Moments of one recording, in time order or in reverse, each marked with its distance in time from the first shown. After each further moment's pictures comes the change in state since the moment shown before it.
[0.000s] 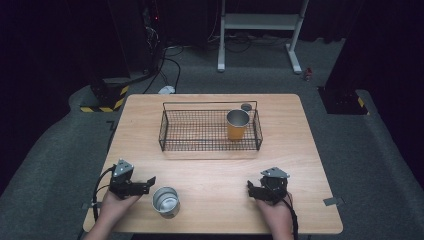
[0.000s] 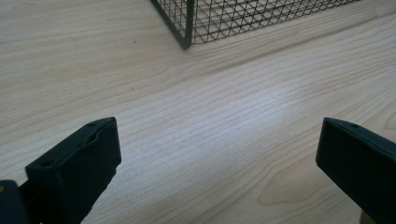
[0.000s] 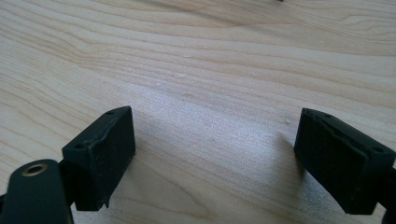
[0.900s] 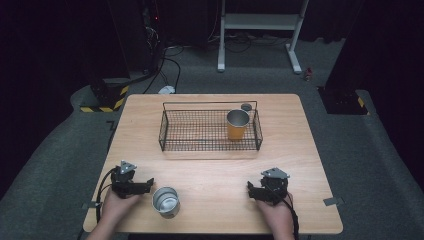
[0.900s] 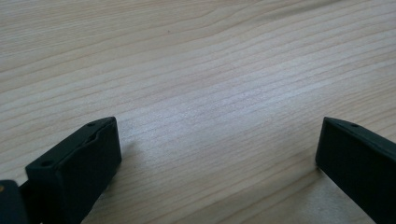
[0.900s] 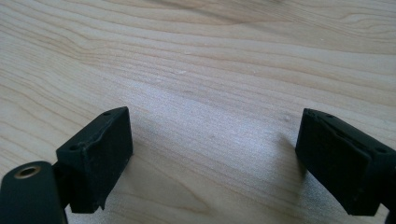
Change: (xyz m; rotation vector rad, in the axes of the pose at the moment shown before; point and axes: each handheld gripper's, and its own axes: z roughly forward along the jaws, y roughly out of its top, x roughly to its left) left arm 0.013 -0.017 0.028 0.141 0.103 -0.039; right arm 0.000 -0.001 -0.001 0.006 0.001 -0.003
